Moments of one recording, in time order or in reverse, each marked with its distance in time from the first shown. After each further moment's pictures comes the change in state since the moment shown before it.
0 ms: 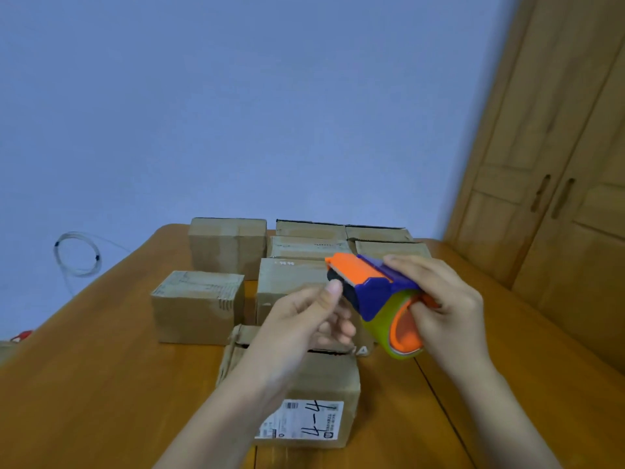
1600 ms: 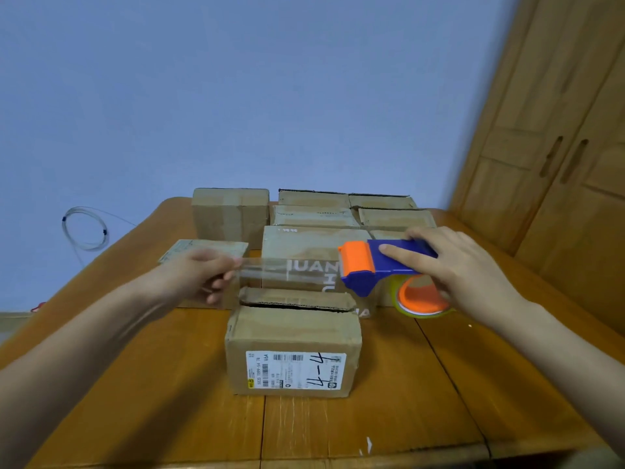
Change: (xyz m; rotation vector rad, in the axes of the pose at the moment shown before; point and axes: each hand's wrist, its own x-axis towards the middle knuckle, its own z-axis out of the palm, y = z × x) left_hand 0.019 -0.008 -0.130 0.463 -0.038 -0.239; right_hand -0.007 0.050 -0.028 -0.574 -0.500 -0.364
